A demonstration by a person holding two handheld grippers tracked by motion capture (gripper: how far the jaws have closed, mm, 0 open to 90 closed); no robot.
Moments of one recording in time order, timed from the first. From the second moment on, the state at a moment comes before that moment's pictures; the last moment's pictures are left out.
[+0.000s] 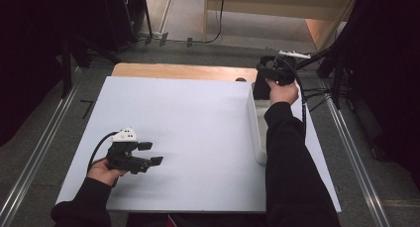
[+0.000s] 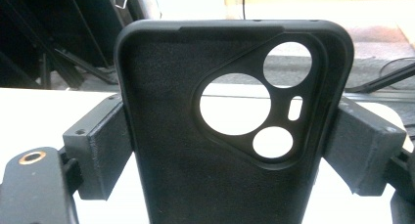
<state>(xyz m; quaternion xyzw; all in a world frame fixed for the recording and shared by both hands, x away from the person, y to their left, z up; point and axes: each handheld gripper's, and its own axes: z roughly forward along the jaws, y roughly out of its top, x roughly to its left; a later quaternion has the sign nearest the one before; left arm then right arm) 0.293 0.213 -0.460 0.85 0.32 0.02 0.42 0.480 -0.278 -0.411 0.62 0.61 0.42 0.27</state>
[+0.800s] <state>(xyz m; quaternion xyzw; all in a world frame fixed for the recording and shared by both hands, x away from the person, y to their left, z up) 0.294 0.211 -0.461 0.85 0.32 0.02 0.41 0.475 -0.271 -0.438 0.62 0.61 0.41 0.26</state>
